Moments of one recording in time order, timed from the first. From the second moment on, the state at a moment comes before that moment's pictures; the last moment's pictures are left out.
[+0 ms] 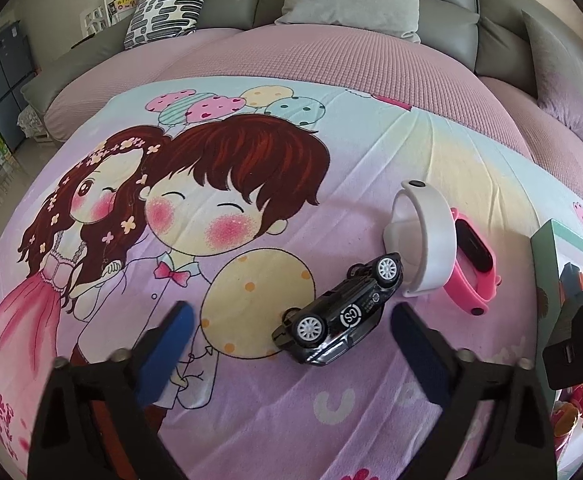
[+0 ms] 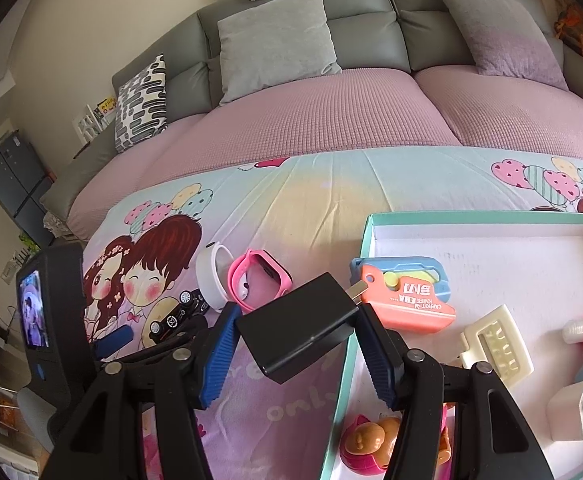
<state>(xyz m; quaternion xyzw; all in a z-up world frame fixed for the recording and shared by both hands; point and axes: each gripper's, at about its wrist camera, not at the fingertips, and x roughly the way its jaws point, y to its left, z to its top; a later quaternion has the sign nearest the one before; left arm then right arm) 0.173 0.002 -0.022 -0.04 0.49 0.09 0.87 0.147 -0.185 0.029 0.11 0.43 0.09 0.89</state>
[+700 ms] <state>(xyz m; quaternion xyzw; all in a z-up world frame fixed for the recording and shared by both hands) 0.165 0.001 -0.001 -0.05 0.46 0.07 0.88 0.146 -0.185 0.031 0.11 0.42 0.10 0.89</state>
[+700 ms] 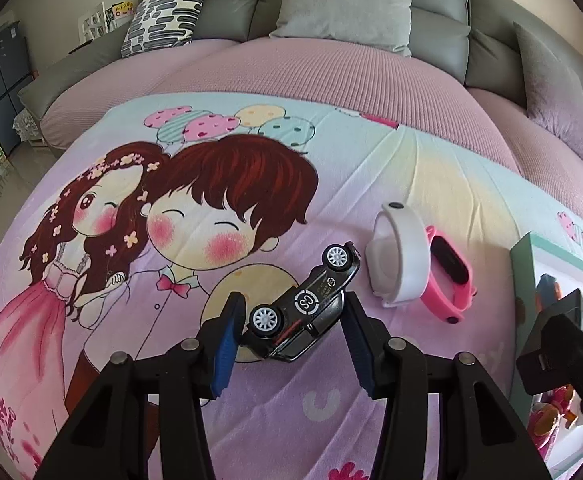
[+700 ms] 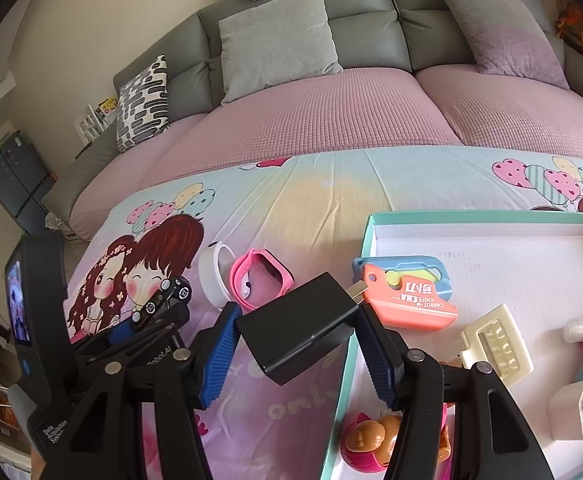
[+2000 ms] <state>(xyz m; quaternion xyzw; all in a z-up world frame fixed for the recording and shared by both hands) 0.143 -0.165 0.062 0.04 0.39 -0.11 0.91 0.100 -0.378 0.057 0.18 0.38 -0.14 0.90</state>
